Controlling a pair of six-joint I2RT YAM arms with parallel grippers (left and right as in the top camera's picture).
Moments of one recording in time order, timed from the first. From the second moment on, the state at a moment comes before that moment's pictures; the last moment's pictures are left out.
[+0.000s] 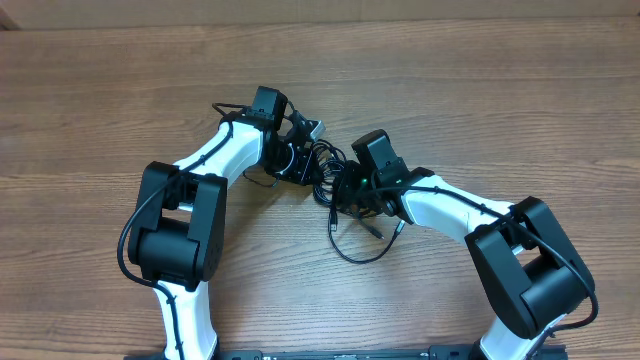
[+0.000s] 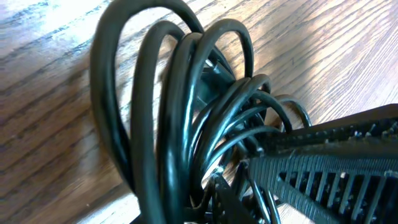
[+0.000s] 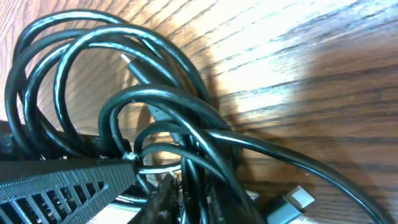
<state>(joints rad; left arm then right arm) -0.28 2.09 1.37 -0.66 0.60 0.08 0.54 1.86 0.97 -0.12 -0.21 0.97</state>
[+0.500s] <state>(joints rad) -0.28 2.09 1.37 -0.64 0.58 0.08 0.53 1.86 0.97 -0.12 -0.24 0.97</state>
